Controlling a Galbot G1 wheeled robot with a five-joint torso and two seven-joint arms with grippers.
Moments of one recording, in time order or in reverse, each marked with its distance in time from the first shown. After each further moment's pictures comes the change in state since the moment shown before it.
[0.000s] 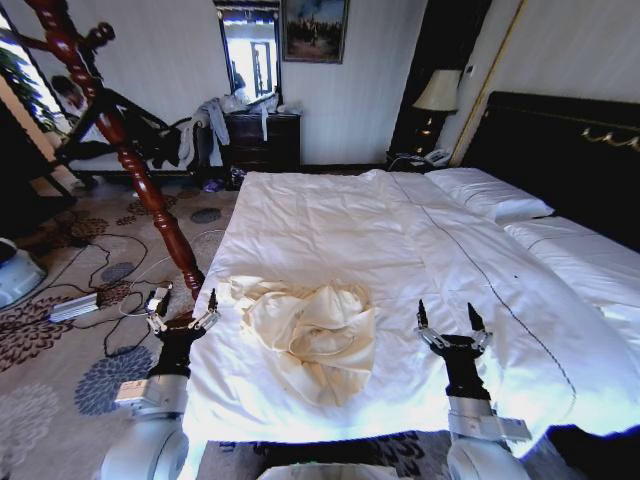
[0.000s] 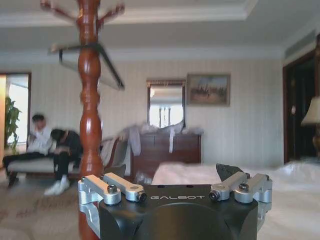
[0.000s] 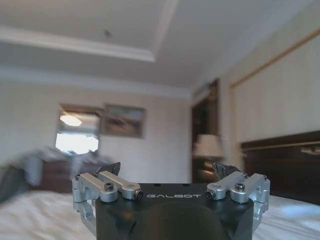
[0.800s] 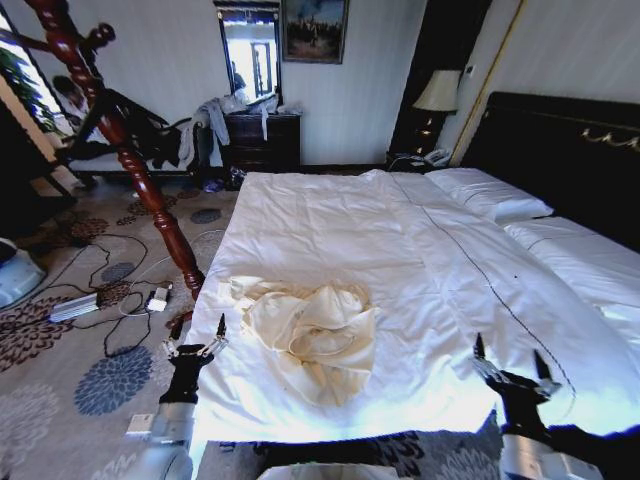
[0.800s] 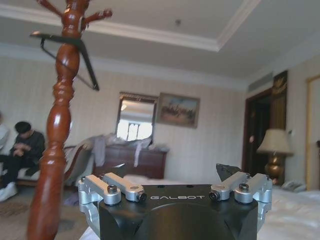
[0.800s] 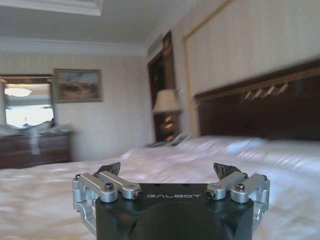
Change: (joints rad) left arm 0.084 -0.020 0.000 0.120 -0.130 -0.311 0.229; right arm -0.165 -0.102 0.112 0.002 0.386 -0.034 0.031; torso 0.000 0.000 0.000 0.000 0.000
